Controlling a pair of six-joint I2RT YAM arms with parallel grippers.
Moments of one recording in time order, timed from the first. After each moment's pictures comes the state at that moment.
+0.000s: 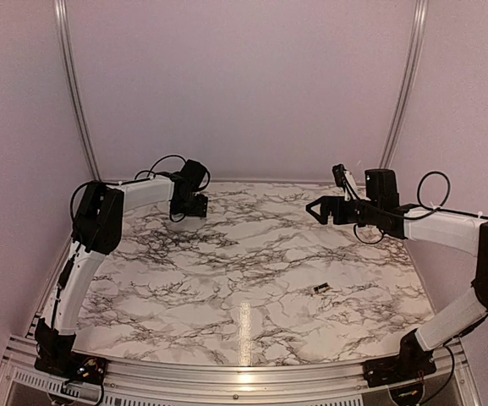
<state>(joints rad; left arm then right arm) -0.49 2.54 2.12 -0.56 -0.30 -0.33 0.30 1.44 0.89 0.05 -0.40 0.20</state>
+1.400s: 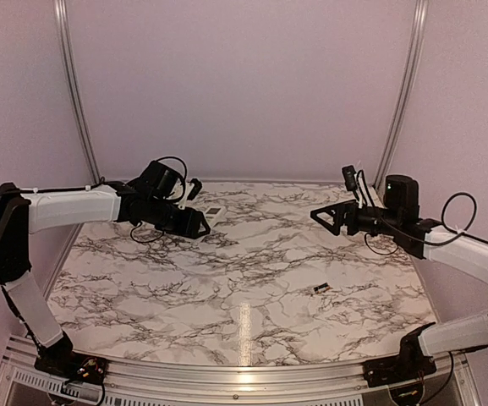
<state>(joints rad) -0.63 1.73 1.24 -0.33 0.19 -0.27 0.30 1.20 0.74 0.10 -0.66 0.24</state>
